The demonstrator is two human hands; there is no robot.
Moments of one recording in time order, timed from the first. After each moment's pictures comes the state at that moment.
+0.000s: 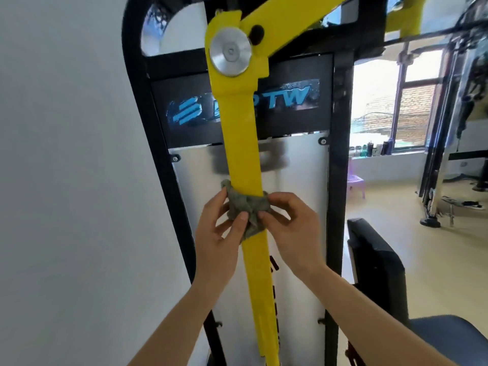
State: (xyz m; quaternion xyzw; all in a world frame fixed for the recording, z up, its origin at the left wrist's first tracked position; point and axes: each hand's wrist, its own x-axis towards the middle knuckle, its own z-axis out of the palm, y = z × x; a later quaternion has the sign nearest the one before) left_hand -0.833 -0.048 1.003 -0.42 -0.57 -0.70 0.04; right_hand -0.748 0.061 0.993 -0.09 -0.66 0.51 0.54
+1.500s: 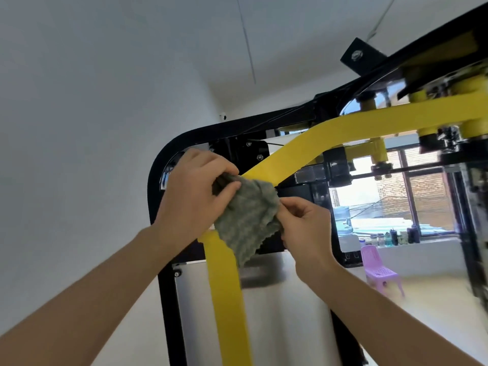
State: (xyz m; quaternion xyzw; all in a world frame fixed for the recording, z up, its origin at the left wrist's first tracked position) left_hand -0.815 -0.032 1.285 -0.56 -0.54 -0.29 0.55; right_hand -0.712 0.115 1.200 -0.05 -0.57 0.55 0.61
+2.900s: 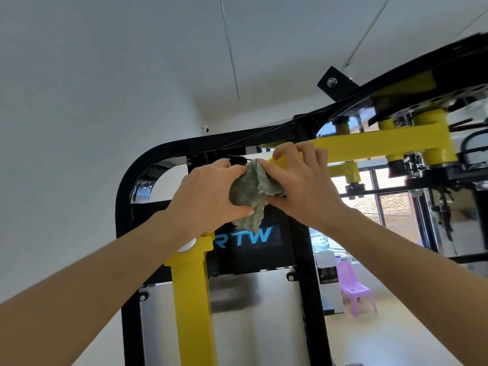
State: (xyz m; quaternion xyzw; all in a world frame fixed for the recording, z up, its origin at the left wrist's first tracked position) left_hand -0.799 0.028 1.318 -0.57 -0.65 -0.18 0.47; right_hand -0.668 0.198 1.291 -0.09 -0.71 -0.33 0.61
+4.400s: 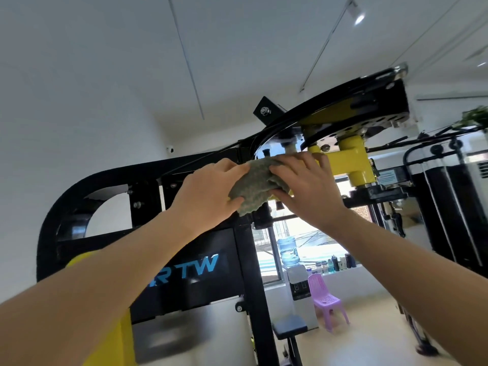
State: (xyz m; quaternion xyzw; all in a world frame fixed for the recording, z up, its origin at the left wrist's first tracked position) left_hand -0.737 0.134 1.351 -0.61 -0.55 -0.16 0.55; right_hand -0.575 0.310 1.306 -0.12 -0.63 -0.41 0.65
